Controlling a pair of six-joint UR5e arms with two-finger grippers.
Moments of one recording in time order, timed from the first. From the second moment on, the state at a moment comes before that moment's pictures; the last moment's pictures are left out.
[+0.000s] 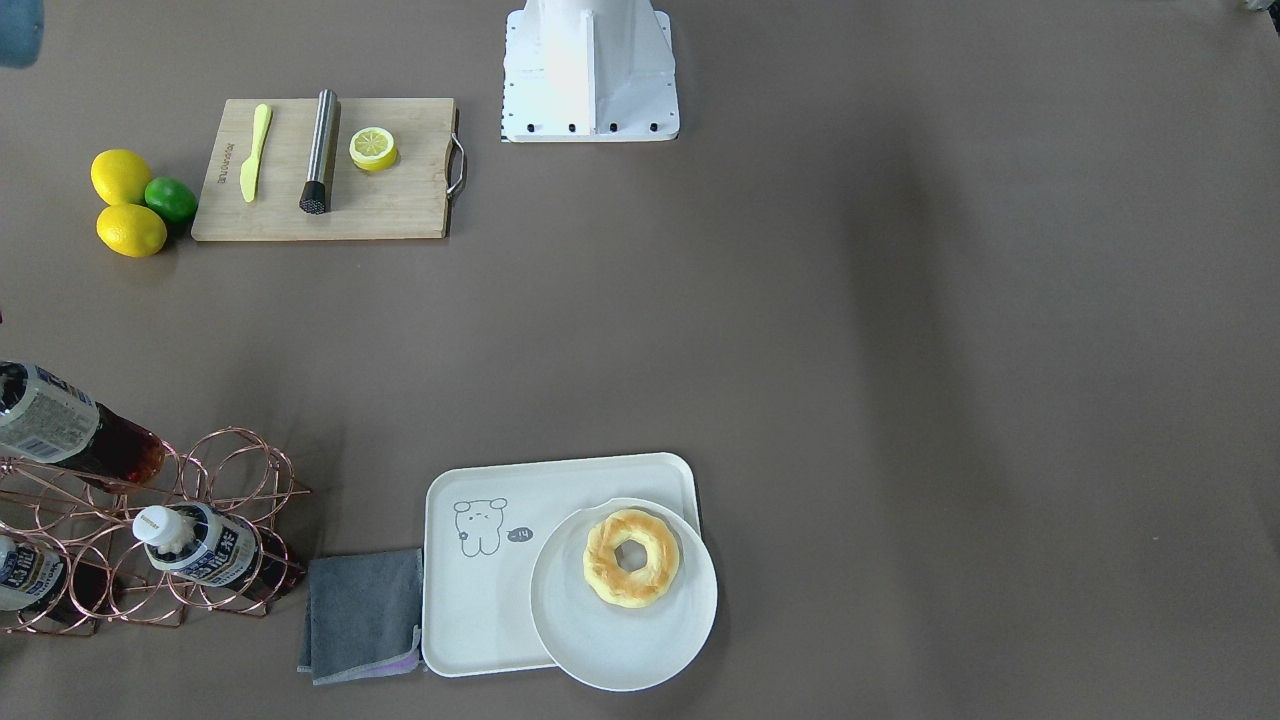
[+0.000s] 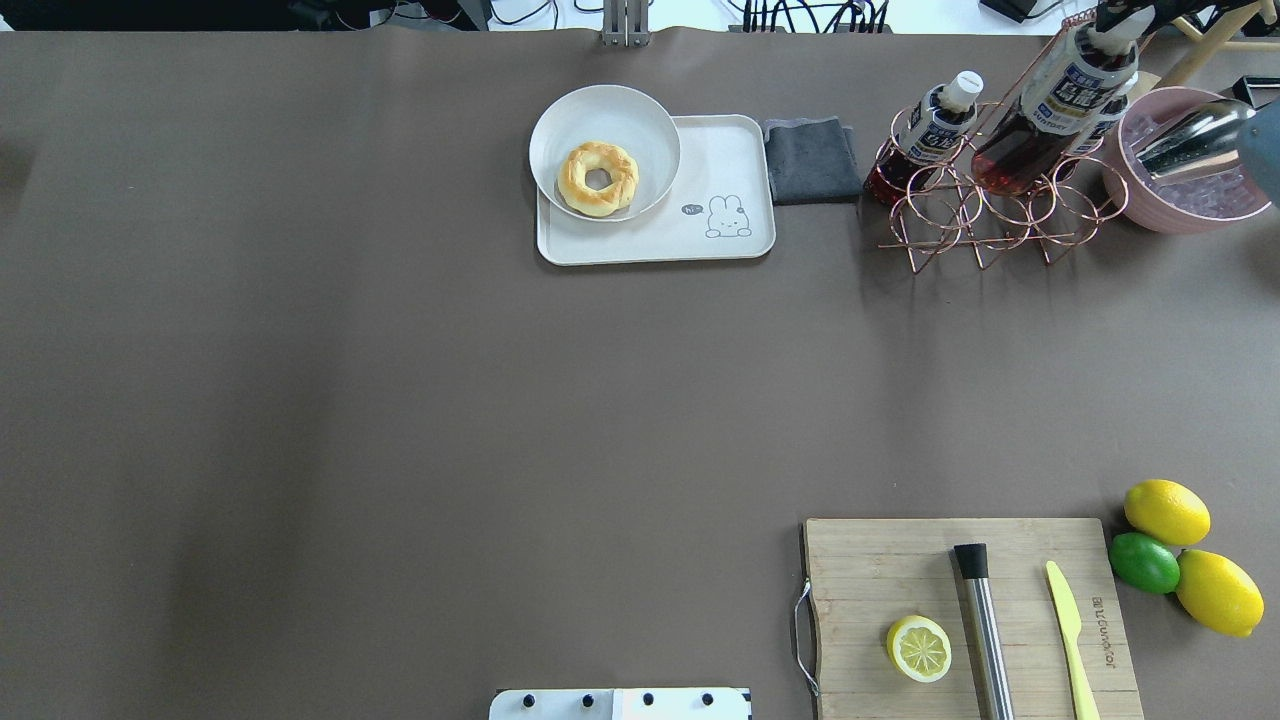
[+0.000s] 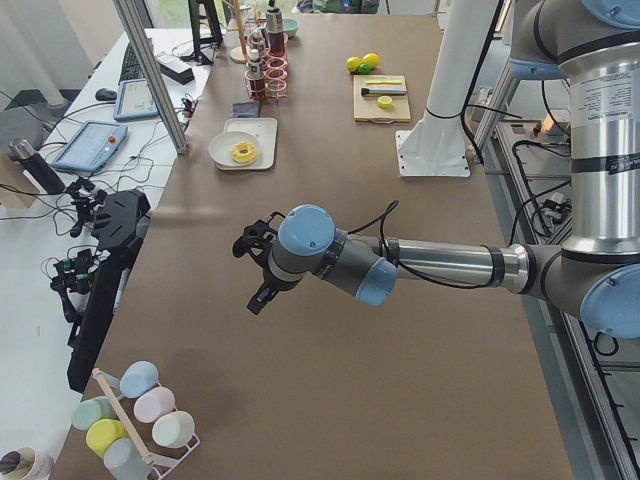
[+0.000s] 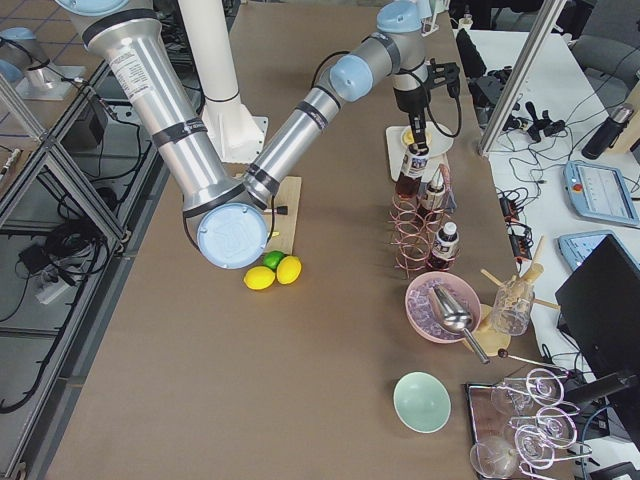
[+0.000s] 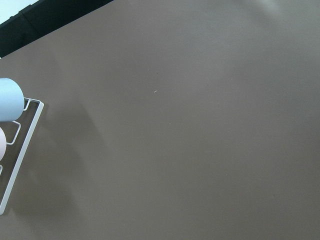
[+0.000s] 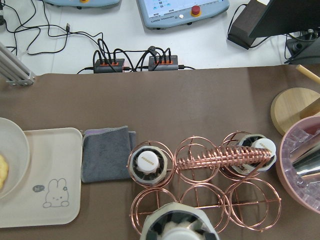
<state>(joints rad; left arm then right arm) -1.60 -1.44 -1.76 -2.01 -2.45 0.21 1.25 -1.09 2.00 -1.78 2.12 0.71</state>
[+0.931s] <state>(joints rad) -1.58 -1.44 -1.76 -2.02 -2.46 0.18 0.76 -0.85 2.03 -1.88 1.89 1.10</state>
